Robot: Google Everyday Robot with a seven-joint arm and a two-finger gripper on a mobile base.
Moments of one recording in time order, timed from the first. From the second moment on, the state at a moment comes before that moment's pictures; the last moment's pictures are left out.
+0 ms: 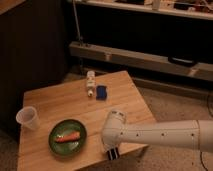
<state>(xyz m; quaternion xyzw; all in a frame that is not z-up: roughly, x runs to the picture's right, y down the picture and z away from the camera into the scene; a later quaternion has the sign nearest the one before) 0.021 0.305 0.766 -0.17 -0.30 -0.76 0.55</state>
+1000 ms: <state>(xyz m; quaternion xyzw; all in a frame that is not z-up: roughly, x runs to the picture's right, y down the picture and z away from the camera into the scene) 0.053 0.189 0.735 -0.17 -0.27 -0.74 0.59</state>
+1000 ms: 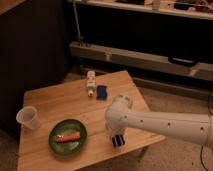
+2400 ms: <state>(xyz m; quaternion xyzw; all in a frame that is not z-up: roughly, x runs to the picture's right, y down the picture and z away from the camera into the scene) 0.006 0.096 0.823 -0.13 -0.27 -0.72 0.62</state>
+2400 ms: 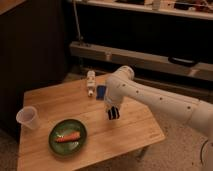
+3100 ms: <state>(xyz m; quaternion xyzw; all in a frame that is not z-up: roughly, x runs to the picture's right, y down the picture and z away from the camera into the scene) 0.009 0.044 0.892 -0.16 -0.25 -0.71 0.64</state>
